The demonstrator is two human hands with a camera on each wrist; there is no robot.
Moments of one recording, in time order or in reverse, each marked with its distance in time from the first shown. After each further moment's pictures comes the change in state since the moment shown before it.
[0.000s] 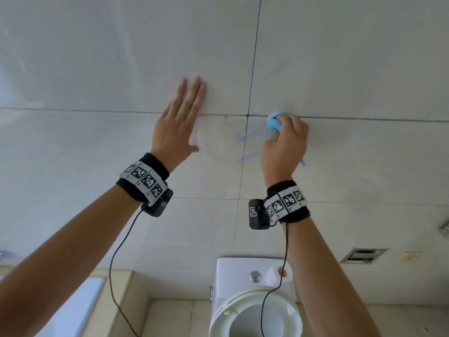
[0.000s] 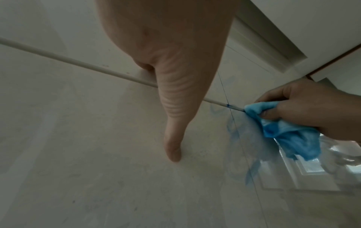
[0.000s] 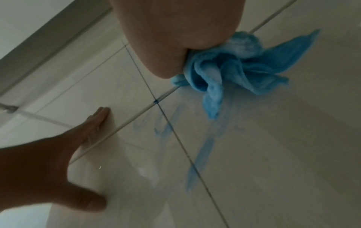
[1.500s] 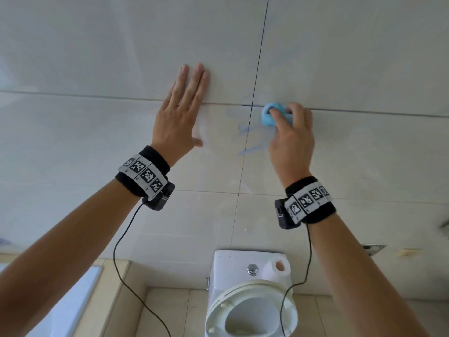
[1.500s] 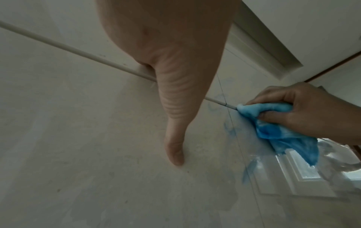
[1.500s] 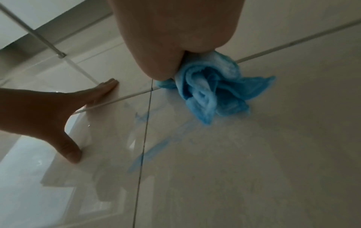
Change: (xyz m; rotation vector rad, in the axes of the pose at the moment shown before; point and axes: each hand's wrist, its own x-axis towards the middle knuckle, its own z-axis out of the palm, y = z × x) left_hand 0.001 0.002 0.014 0.015 0.032 0.002; right_hand 0.007 0.017 -0.015 -0.136 -0.208 -0.341
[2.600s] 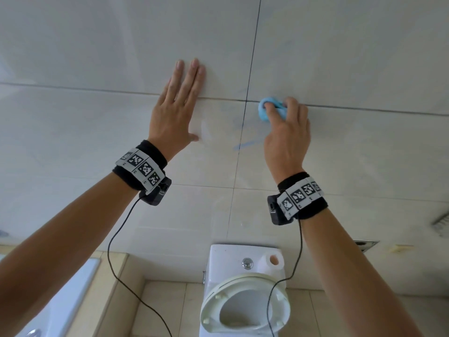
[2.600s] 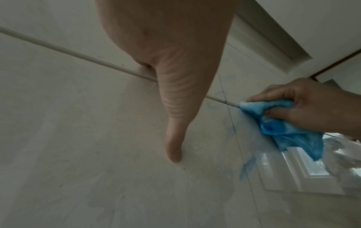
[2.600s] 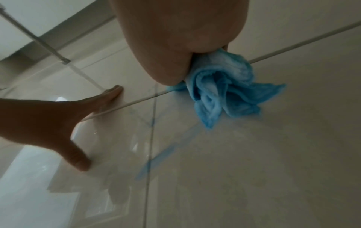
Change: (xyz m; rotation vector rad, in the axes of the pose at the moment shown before) left_hand -0.002 0.008 -0.004 0.008 -0.016 -0.037; right_hand 0.001 -0.003 -0.010 -0.132 -0.132 0.066
